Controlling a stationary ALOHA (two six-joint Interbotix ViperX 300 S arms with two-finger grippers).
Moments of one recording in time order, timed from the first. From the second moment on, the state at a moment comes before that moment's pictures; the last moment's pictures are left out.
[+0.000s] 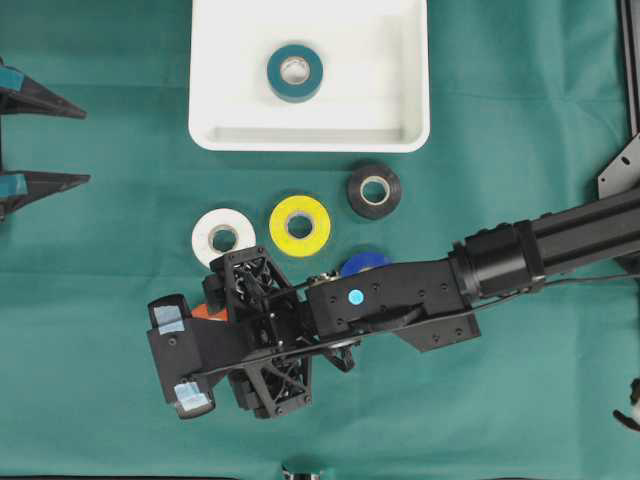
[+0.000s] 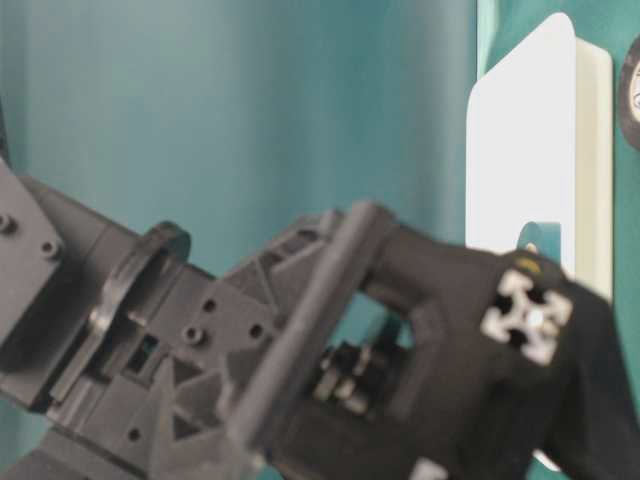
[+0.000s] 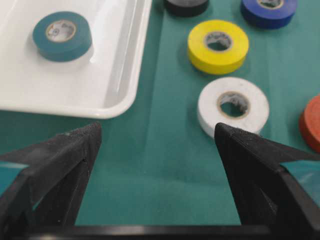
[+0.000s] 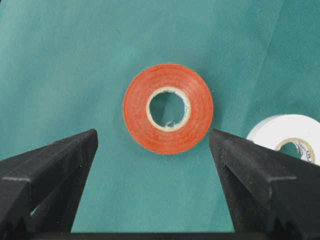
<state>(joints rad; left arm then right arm) 0.13 -1.07 1.26 -0.01 0.24 0.03 0.28 0.41 -0.18 -0.03 0.79 0.16</state>
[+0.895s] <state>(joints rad) 0.14 -1.07 1.27 -0.01 0.24 0.03 0.28 0.43 -0.18 -0.04 0.78 0.17</state>
